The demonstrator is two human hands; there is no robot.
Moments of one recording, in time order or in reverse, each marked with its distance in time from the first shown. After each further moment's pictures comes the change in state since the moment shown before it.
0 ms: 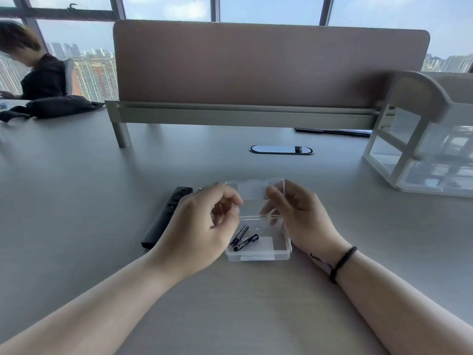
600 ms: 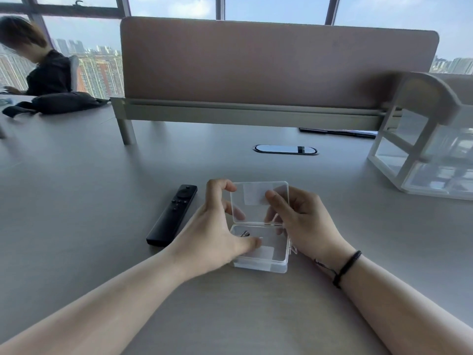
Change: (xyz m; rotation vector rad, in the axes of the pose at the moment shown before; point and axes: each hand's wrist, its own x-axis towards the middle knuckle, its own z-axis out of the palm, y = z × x) left_hand -0.004 -0.008 0.012 -0.004 -0.217 -0.345; right_hand -0.008 -0.010 0.002 -0.050 -0.059 -0.031
